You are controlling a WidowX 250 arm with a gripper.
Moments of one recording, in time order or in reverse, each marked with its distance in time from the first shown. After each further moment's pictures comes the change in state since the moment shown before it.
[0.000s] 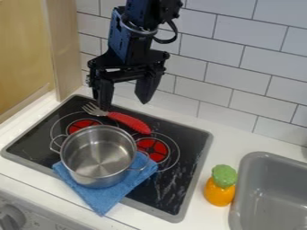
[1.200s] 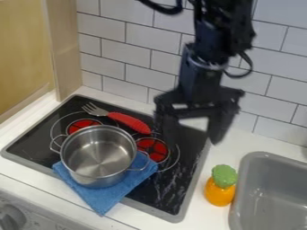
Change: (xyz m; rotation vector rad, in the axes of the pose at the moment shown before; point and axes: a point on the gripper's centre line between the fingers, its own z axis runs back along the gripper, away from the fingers) arm -0.086 -0.052 0.004 -0.119 0.128 -0.336
